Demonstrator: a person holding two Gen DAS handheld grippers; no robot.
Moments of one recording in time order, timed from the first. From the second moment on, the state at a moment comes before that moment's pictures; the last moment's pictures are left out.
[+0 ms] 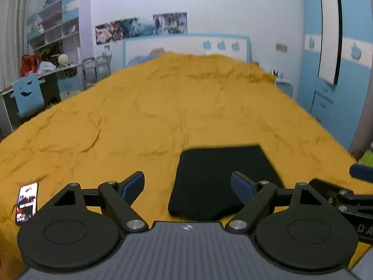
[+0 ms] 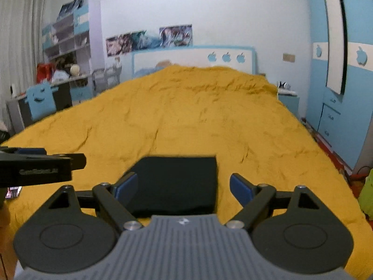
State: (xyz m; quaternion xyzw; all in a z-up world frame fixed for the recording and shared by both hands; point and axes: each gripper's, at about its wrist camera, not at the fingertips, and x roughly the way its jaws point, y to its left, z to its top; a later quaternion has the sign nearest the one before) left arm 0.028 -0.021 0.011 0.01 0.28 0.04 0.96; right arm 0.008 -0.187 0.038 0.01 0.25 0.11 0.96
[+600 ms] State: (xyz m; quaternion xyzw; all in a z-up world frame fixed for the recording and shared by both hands) left arm 0.011 -0.032 -0.043 0.02 0.35 0.02 0.94; right arm 0.004 -0.184 -0.039 0.00 0.34 0.10 0.94
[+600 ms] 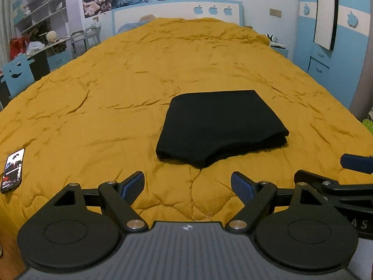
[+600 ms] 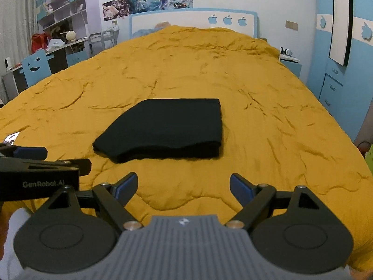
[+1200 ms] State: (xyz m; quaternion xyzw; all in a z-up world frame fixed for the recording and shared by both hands) left arm 0.011 -0.032 -0.041 0.02 0.35 0.02 0.94; right arm 0.005 -0.187 -0.038 0.00 0.33 0.10 0.94
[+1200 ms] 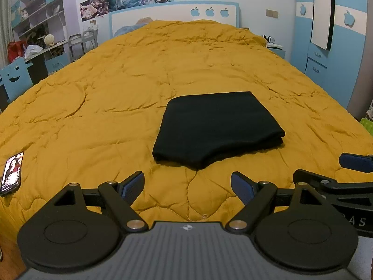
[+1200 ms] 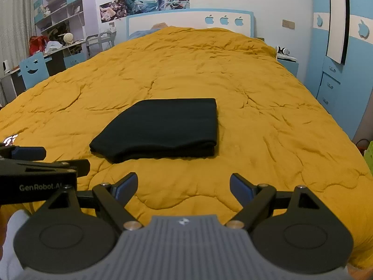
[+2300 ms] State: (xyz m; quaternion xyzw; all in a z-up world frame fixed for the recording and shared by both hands) left arm 0.008 -0.036 -0.040 0.02 0.34 0.02 0.94; right arm -0.003 -0.187 -0.031 0.01 0.33 0.10 0.94
